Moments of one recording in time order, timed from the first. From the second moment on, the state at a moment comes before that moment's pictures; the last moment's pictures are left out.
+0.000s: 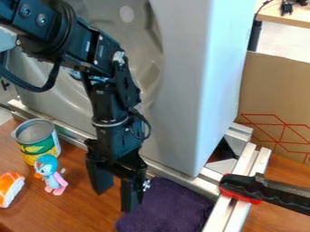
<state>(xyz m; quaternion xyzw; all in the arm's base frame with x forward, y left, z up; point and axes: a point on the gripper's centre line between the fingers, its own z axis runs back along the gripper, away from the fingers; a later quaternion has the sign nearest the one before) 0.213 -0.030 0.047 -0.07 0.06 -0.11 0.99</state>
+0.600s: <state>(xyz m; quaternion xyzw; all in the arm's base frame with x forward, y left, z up) 0.232 -0.071 0.029 -0.03 -0.02 -0.17 0.98</state>
